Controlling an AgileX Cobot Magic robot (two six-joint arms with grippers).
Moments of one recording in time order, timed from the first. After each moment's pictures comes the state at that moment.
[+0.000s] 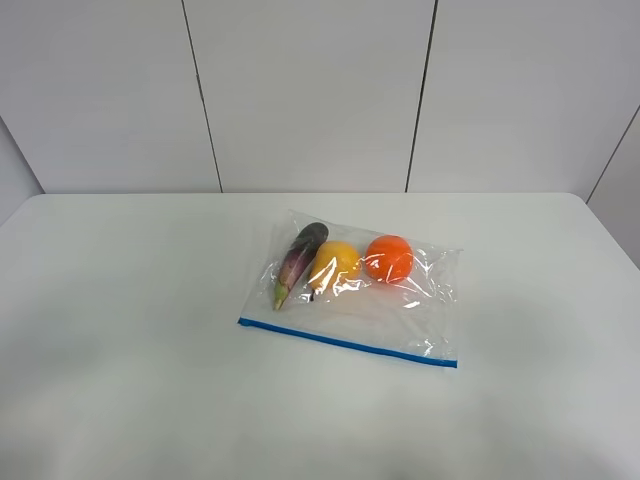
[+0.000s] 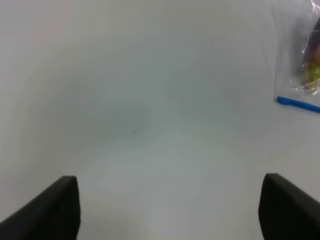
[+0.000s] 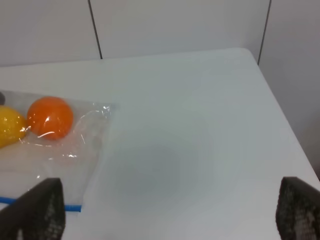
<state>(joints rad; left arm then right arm) 0.11 0.02 -0.49 -0.07 1.06 0.04 -0.18 0.00 -0.65 0.07 1.10 -0.02</state>
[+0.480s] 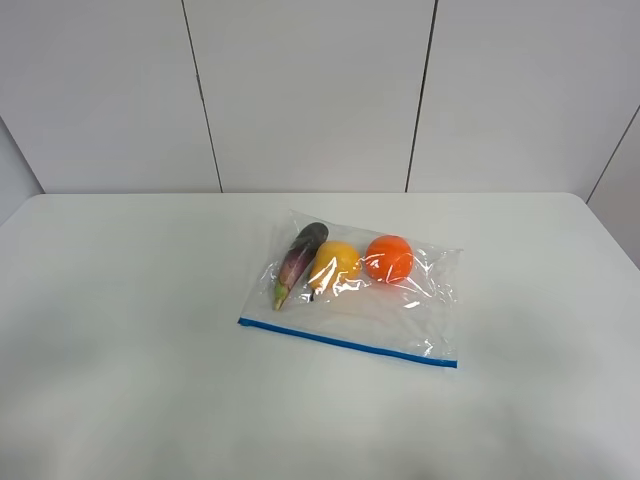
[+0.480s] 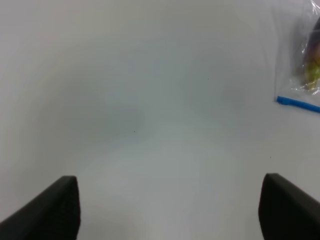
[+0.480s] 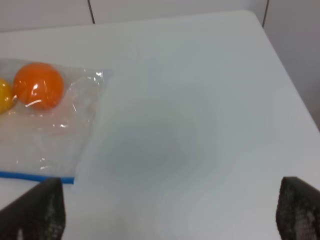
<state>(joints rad) 0.11 0.02 -0.49 -0.07 1.06 0.04 -0.18 -0.01 -0.52 0.06 1.08 0.00</state>
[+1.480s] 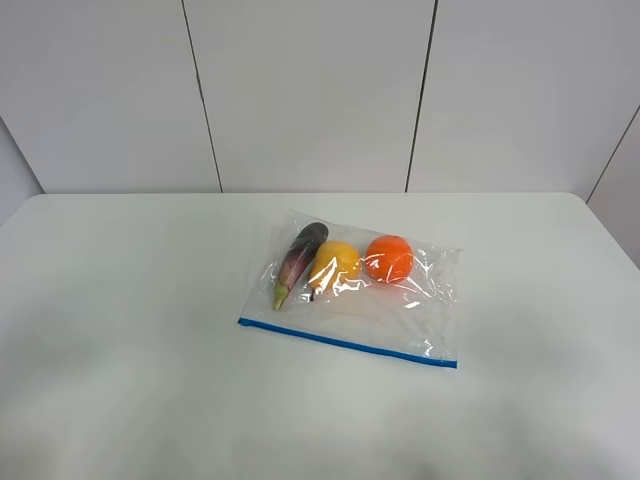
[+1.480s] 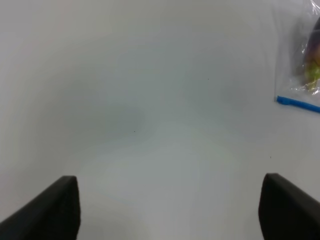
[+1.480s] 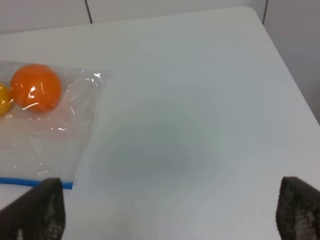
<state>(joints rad) 0.11 0.02 -0.49 -0.07 1.06 0.04 -0.18 -0.01 -0.50 0.06 1.04 0.01</state>
